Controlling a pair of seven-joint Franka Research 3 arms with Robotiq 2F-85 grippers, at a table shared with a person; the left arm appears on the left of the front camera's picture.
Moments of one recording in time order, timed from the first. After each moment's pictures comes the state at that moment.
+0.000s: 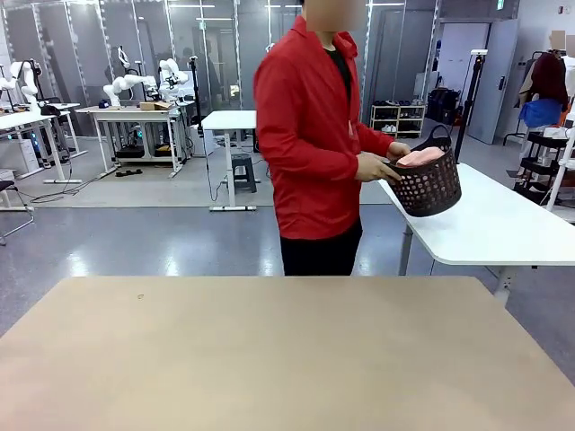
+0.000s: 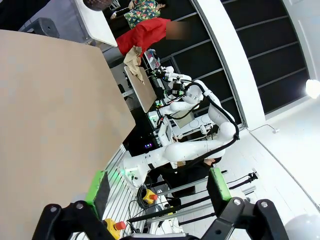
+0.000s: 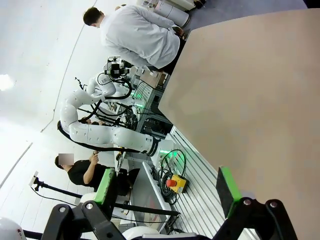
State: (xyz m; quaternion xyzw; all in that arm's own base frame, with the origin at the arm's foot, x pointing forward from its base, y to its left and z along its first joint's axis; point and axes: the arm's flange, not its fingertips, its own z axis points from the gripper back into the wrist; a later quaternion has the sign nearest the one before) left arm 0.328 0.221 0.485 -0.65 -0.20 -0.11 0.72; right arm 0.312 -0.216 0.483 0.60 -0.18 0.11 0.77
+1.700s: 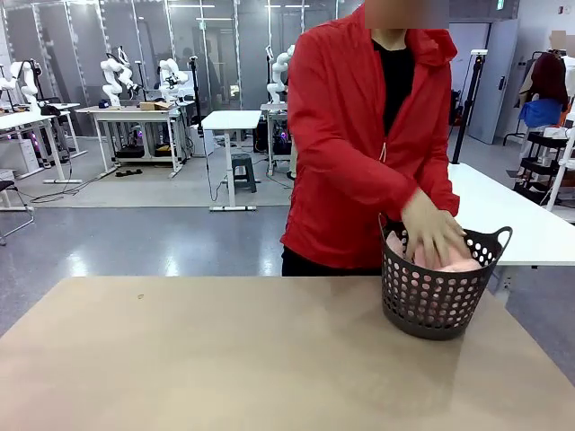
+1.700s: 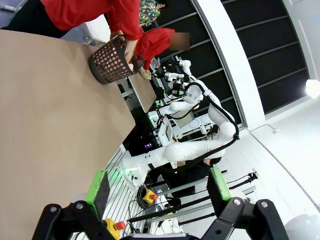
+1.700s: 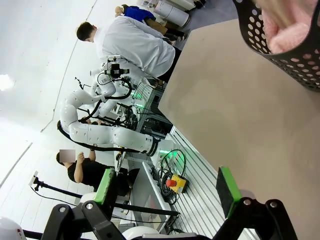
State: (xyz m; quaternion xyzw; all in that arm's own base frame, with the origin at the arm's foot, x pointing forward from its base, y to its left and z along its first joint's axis) left arm 0.328 0.221 0.485 -0.65 -0.20 -0.11 0.72; right arm 0.312 -0.216 0.483 0.60 -0.18 0.11 0.77
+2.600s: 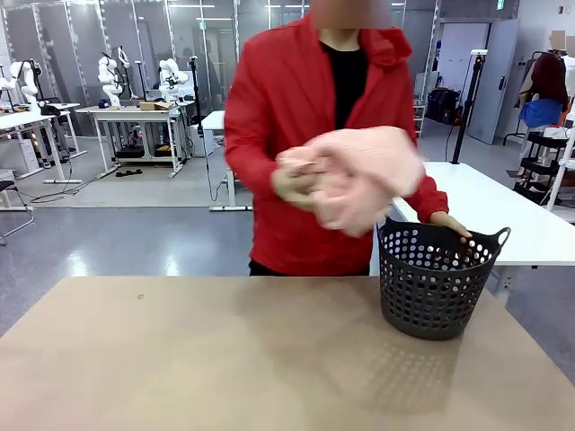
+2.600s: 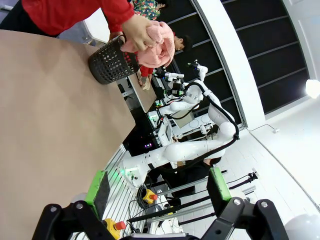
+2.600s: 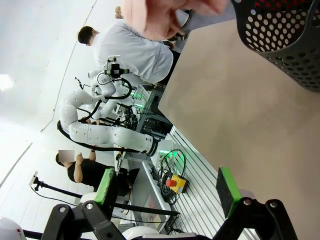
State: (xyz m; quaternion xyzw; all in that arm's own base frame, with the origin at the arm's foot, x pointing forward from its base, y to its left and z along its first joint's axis) left arm 0.328 0.221 0.485 -0.65 -0.20 -0.11 0.72; right arm 0.312 -0.216 0.483 0.60 -0.18 0.11 0.77
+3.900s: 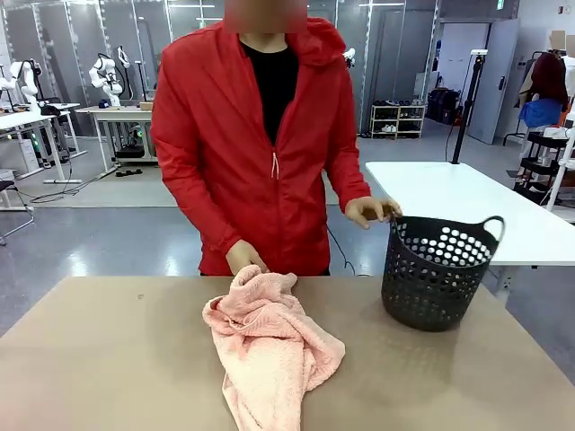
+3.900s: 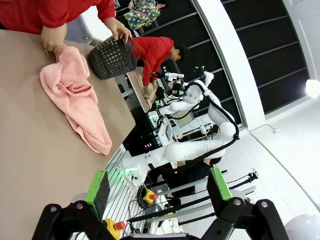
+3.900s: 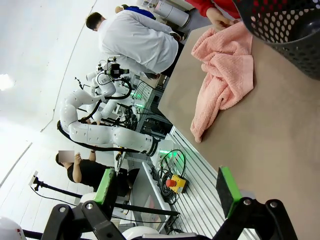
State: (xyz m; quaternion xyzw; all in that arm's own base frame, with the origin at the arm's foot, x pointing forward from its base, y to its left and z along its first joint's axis) left arm 0.328 0.221 0.485 -0.65 -0.20 -0.11 0.72; right arm 0.312 -0.216 0.483 0.60 -0.18 0.11 0.77
